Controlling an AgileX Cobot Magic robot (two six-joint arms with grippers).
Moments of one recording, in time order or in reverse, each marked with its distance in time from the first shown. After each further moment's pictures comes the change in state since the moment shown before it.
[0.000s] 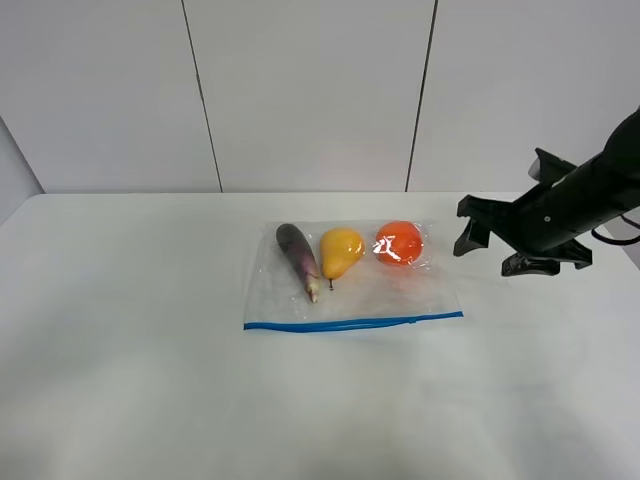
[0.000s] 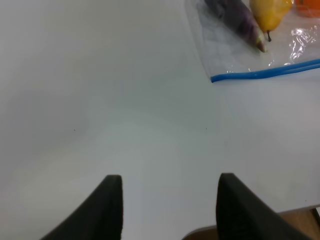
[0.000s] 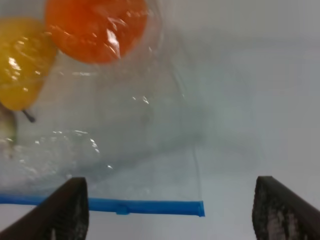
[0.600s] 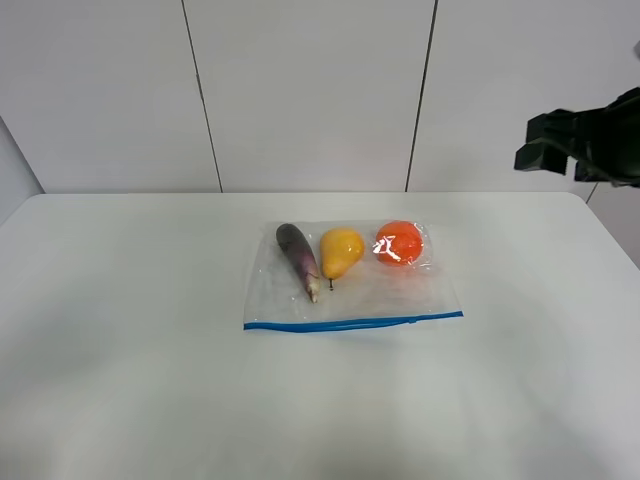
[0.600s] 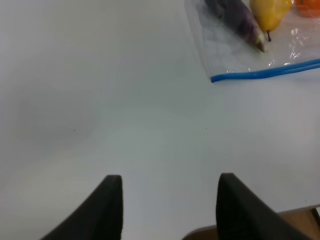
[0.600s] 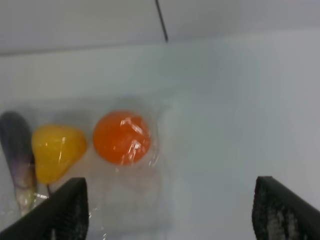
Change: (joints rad) left arm 0.000 0.000 0.000 0.000 0.000 0.000; right arm 0.000 -0.405 0.002 -0.236 -0.043 -0.005
